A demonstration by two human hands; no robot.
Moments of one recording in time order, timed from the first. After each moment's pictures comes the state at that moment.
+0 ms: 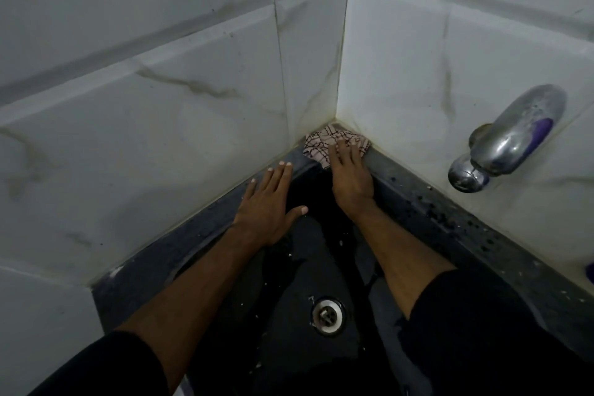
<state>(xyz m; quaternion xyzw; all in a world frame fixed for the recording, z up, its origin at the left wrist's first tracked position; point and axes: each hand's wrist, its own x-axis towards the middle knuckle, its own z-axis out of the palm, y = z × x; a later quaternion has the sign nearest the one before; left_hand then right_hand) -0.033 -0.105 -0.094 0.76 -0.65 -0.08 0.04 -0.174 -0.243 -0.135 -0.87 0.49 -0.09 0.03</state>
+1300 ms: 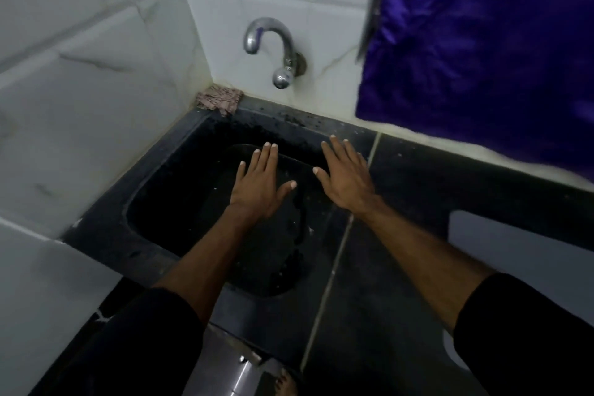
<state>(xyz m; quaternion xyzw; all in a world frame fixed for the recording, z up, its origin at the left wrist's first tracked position) -0.229 0.089 -0.018 0.64 -0.76 -0.10 0.06 -0.428 0.072 -0.027 -0.76 0.64 -0.11 0.08</state>
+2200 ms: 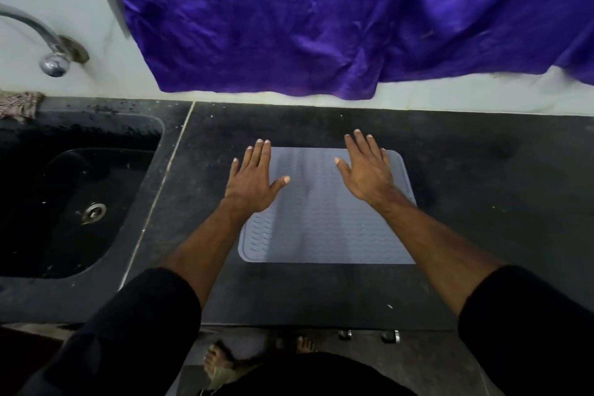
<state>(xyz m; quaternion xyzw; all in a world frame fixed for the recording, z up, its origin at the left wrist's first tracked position) -0.584 0.251 -0.040 0.48 -0.87 -0.15 0.03 -0.822 0.335 -0.032 -0.57 0.82 -0.10 0.05</state>
